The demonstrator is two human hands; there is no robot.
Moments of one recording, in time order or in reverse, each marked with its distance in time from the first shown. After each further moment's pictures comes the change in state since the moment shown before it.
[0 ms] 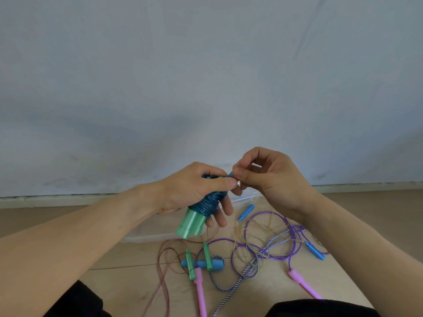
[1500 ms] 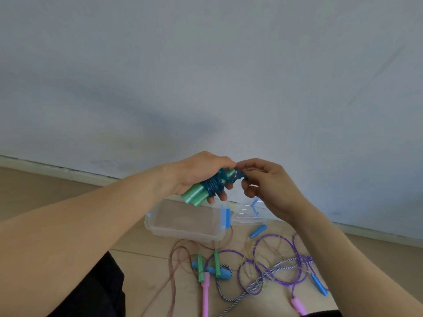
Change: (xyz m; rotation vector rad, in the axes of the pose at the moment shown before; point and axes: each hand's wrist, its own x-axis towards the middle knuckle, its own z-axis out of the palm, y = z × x) left_hand -0.062 0.004 -0.054 -0.101 0.299 -0.030; right_hand 0.024 -0.016 0.084 -0.144 -0.047 0.115
